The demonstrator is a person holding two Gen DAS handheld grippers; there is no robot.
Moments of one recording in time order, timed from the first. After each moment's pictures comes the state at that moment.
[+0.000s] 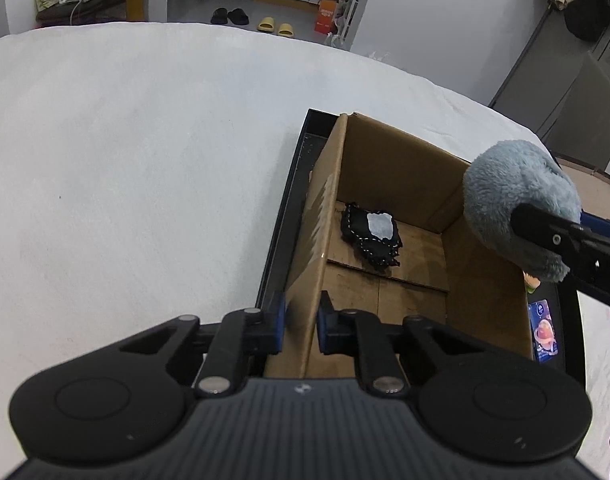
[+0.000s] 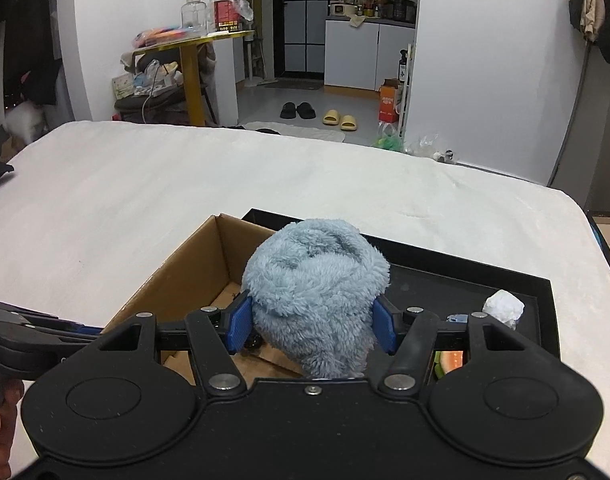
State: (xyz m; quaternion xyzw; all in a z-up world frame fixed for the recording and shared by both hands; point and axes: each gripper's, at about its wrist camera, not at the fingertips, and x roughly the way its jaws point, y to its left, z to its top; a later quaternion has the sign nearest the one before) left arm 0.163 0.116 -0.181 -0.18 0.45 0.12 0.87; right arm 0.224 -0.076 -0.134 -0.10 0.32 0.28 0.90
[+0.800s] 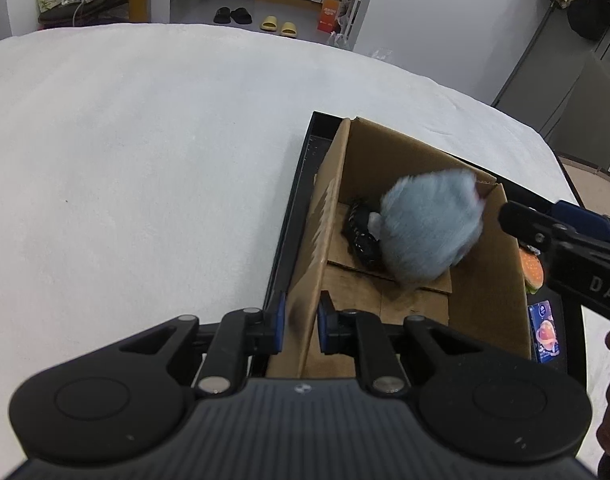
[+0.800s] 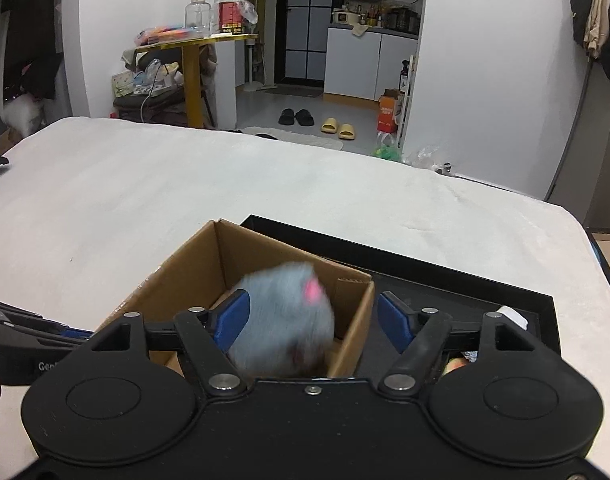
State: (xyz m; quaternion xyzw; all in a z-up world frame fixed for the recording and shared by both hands) left arm 0.164 0.120 -0.180 -0.18 0.45 0.12 0.87; right arm 0.216 -0.075 -0.139 -0.12 0.30 0.28 0.90
